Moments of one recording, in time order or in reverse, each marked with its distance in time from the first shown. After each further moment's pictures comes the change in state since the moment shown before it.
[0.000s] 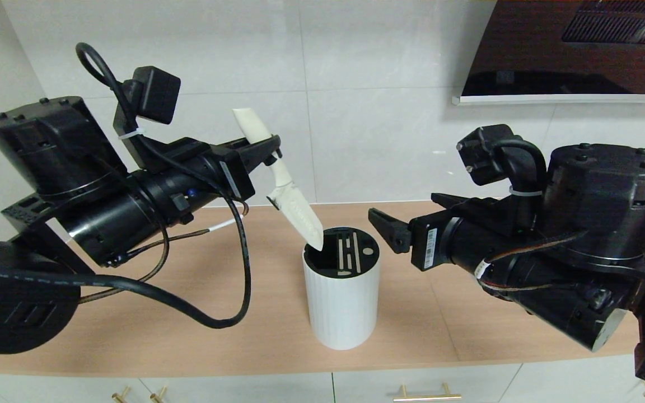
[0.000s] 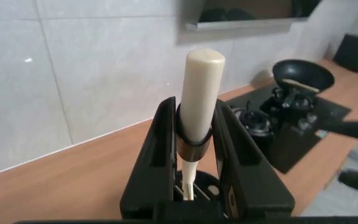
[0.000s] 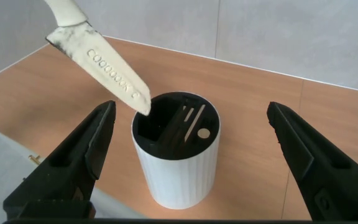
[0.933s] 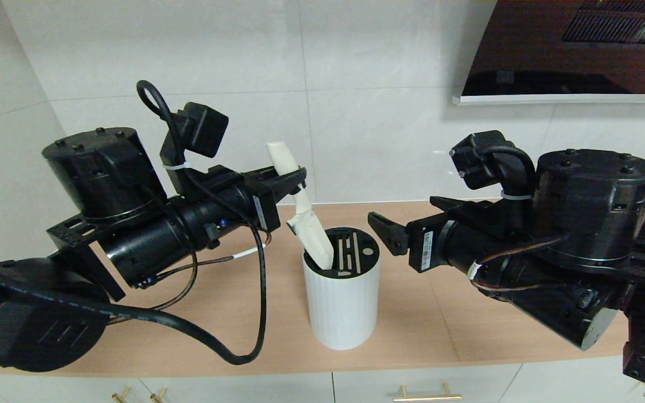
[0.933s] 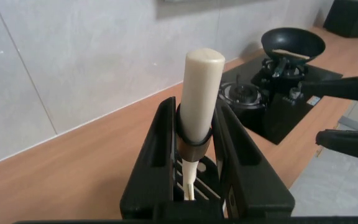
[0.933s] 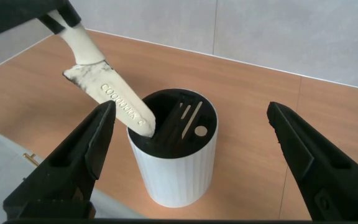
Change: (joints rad) left arm -0.072 0.050 0.046 0.000 0.002 0.079; right arm -0.008 0.018 0.000 -0.001 -0.001 -0.001
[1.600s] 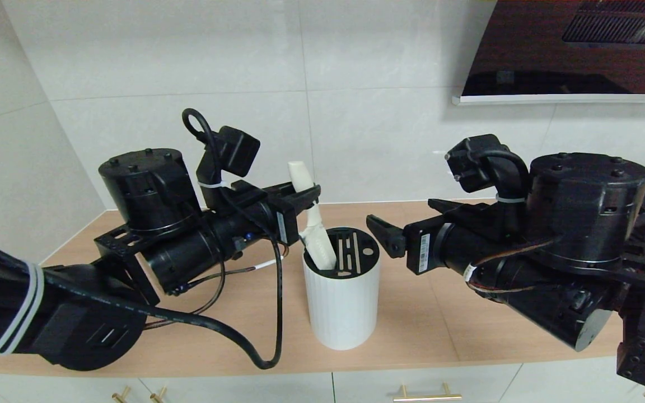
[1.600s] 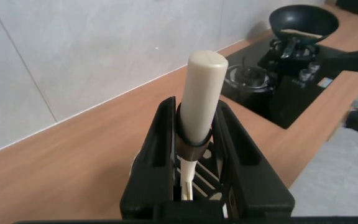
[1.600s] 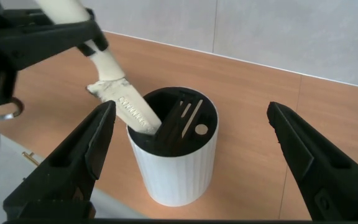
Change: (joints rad) left arm -0.029 0.085 0.001 -0.037 0.037 0.028; right arm 0.001 0.011 0.000 -0.001 -0.001 0.000
